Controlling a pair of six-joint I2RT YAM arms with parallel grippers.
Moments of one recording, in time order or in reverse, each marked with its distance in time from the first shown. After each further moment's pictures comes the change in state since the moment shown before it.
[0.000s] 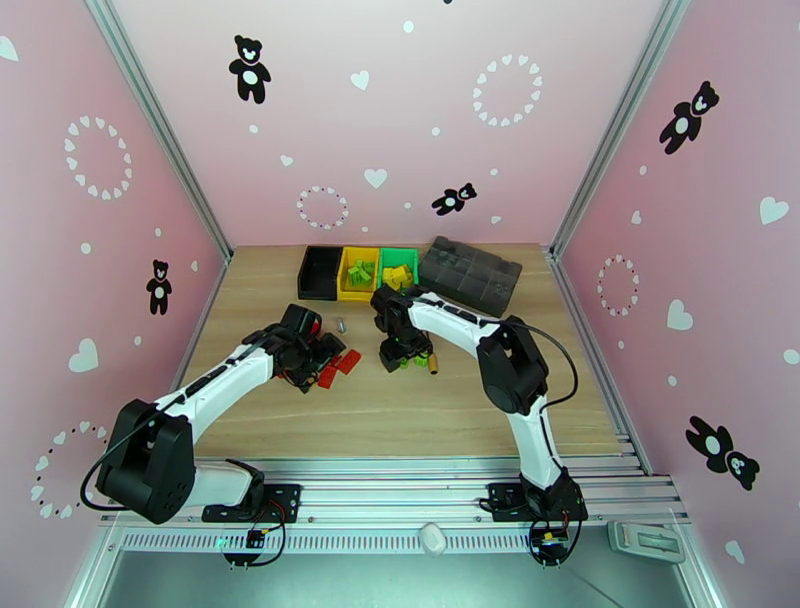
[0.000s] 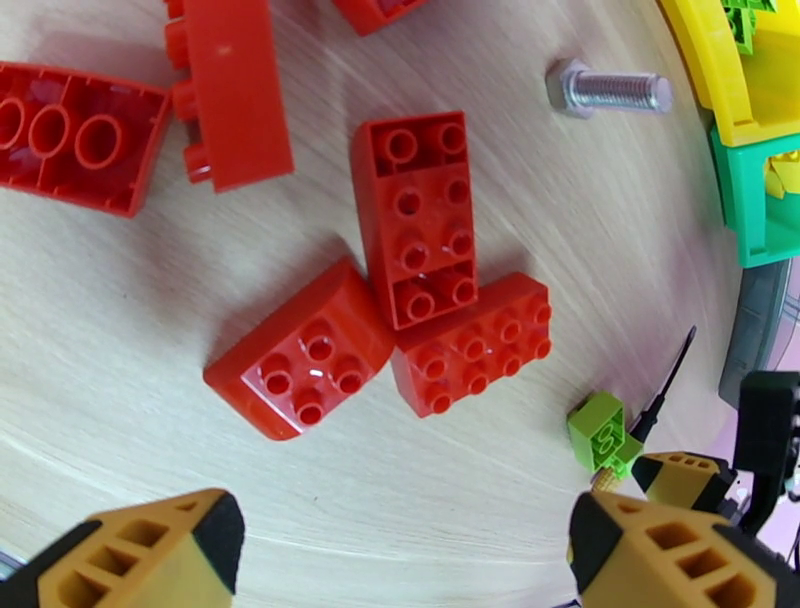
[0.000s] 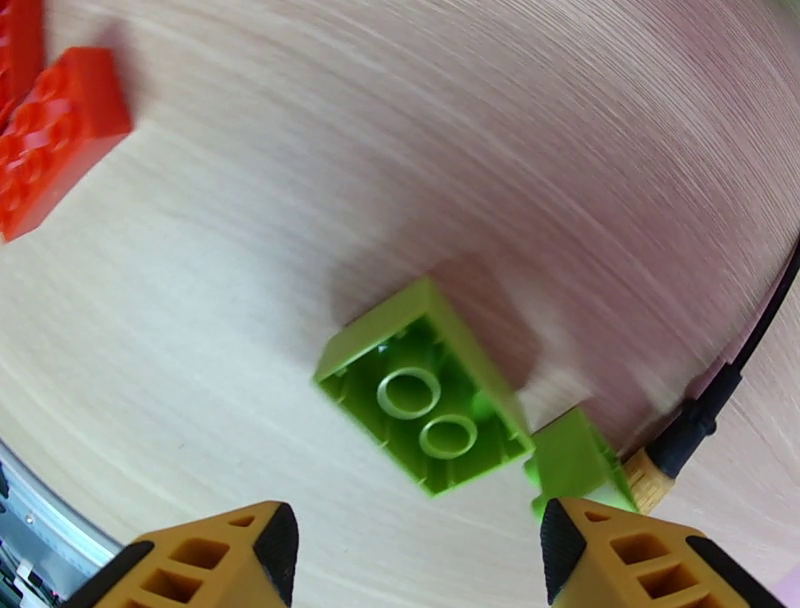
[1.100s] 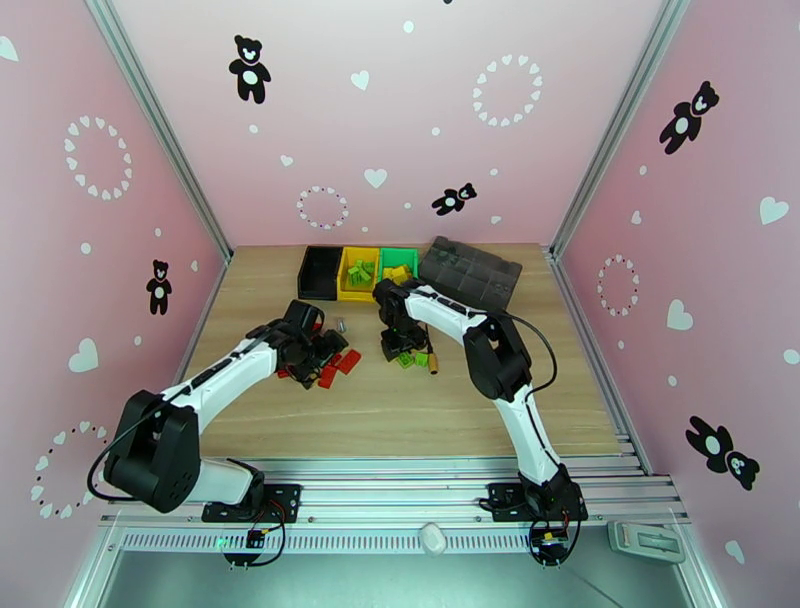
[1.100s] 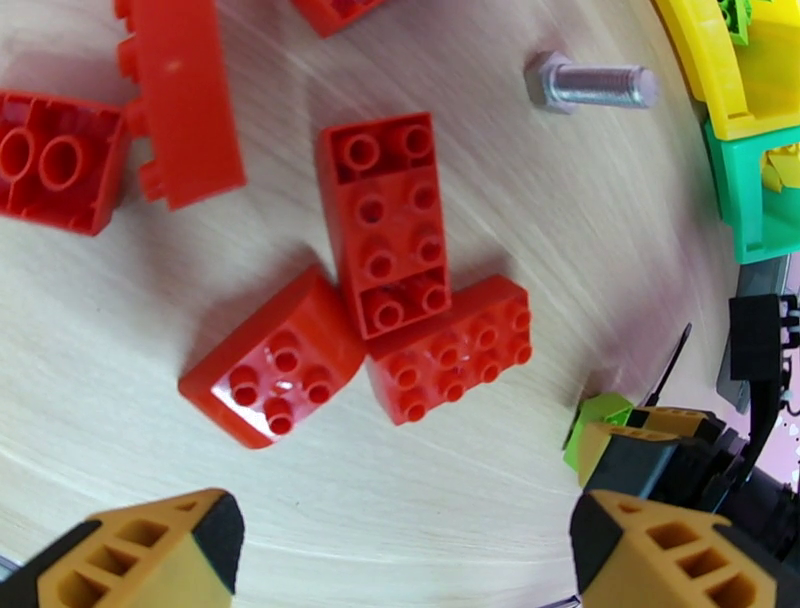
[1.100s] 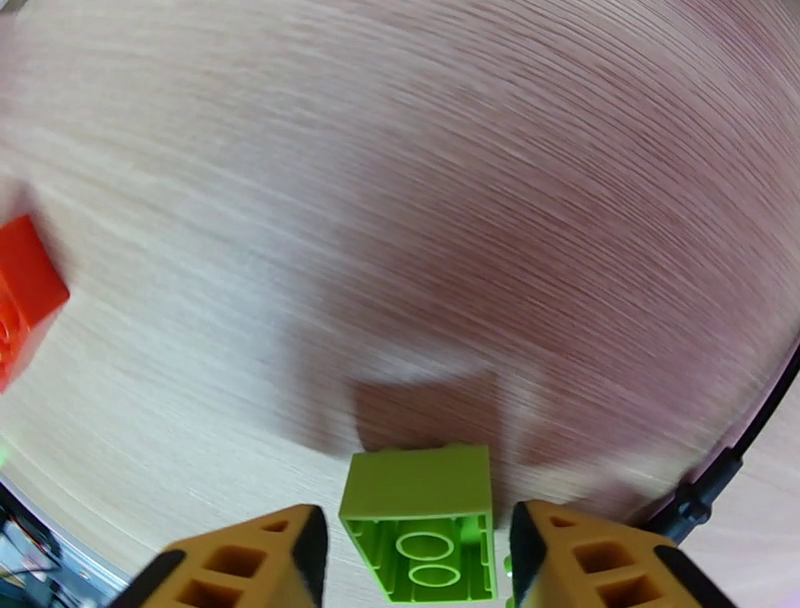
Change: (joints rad) left arm 0.000 0.060 0.056 -0.001 0.022 0.018; right arm -0.053 0.129 0.145 -0.033 -0.065 0.108
